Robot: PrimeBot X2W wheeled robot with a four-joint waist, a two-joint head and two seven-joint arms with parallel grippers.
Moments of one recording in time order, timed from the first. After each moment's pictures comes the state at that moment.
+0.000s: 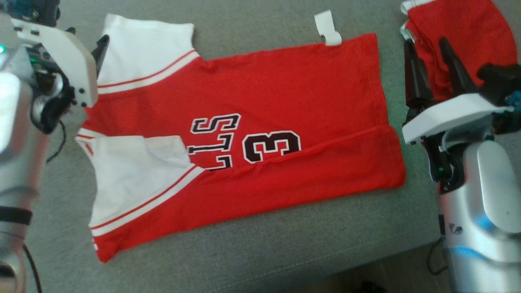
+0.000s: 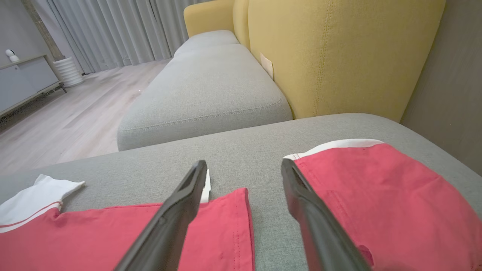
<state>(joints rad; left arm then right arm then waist) -0.89 0.40 -0.41 0.67 -0.41 -0.12 0.37 -0.47 -0.05 -0.02 0.24 0.21 0.13 0.10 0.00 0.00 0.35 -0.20</state>
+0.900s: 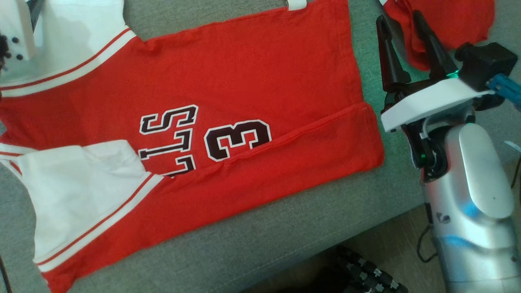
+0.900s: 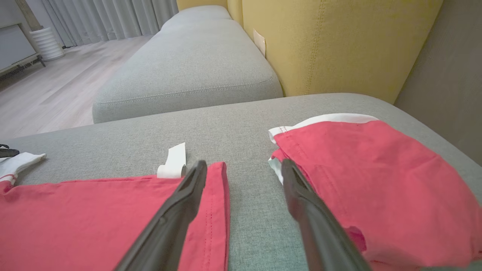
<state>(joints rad) -1.20 0.53 -0.69 0.94 -0.59 -0.13 0.36 -0.55 -0.05 0.10 0.24 0.24 0.13 0.05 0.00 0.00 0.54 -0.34</state>
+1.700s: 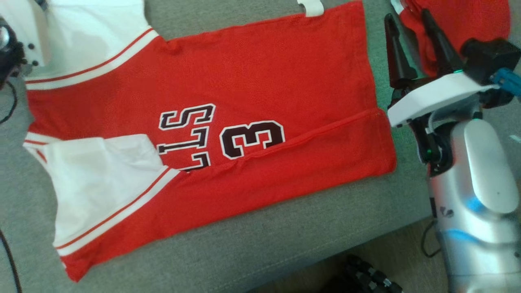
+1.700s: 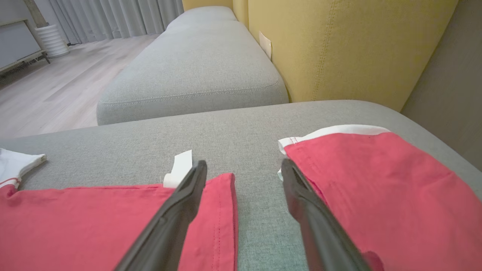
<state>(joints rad) -1.22 0.51 -0.81 0.98 -0.72 -0.13 0.36 -0.57 -0.05 0.07 0.27 0.19 0.13 0.07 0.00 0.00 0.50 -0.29</state>
